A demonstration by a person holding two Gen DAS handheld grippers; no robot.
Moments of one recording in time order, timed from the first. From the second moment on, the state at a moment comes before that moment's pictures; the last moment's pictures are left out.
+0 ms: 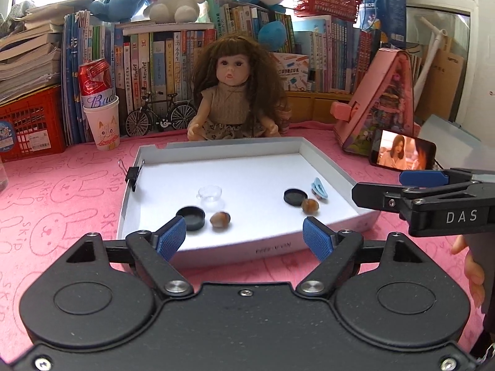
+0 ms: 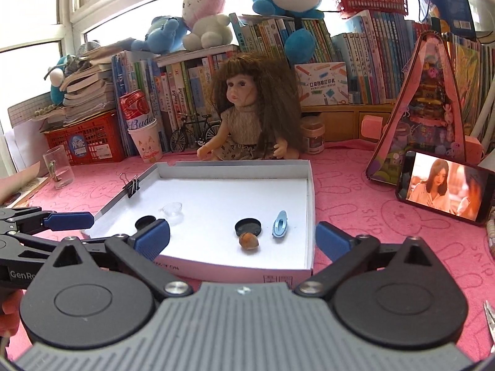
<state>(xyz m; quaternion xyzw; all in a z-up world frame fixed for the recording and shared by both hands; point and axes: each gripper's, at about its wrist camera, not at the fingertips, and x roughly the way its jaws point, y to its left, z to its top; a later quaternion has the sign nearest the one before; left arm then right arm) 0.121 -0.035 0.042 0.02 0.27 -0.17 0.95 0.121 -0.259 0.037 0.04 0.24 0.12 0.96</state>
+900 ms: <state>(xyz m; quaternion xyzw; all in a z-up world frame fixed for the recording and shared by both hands) 0.006 -0.006 0.008 0.05 0.29 -0.26 0.92 -0.001 -0.265 -0.001 0.00 0.21 0.12 0.97</state>
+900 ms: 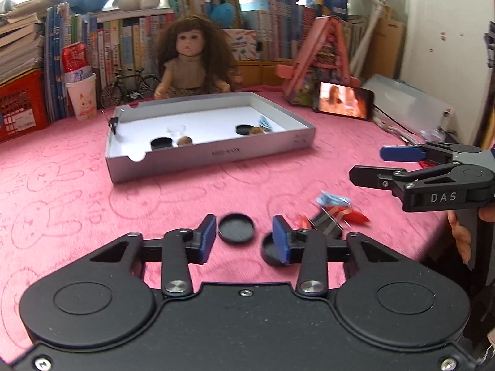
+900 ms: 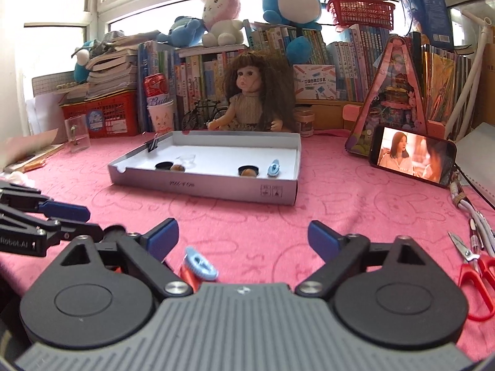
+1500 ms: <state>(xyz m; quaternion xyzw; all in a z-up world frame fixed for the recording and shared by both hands) -0.002 -0.033 -0.016 0.06 0.28 -0.27 0.92 -0.014 -0.239 -0.021 -0.05 0.27 0.15 0.95</state>
